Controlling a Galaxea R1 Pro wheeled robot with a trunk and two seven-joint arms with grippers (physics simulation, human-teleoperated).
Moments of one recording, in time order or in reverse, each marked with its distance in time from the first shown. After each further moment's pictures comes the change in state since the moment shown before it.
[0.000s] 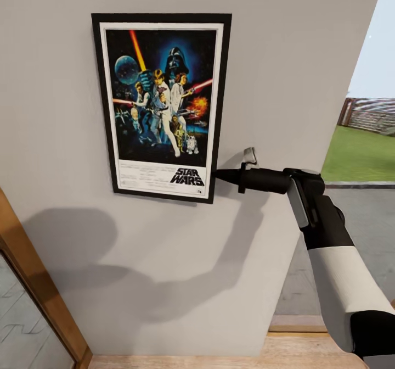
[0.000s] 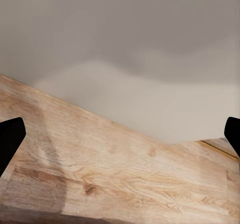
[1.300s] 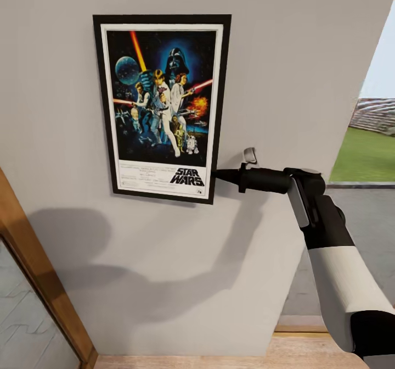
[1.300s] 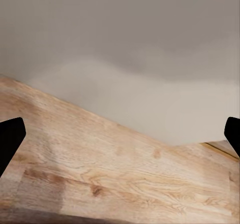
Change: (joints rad) left arm 0.000 0.000 0.000 0.000 0.000 0.000 0.000; right arm -0.001 0.000 -0.001 -0.008 0.002 0.023 0.001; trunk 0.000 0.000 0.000
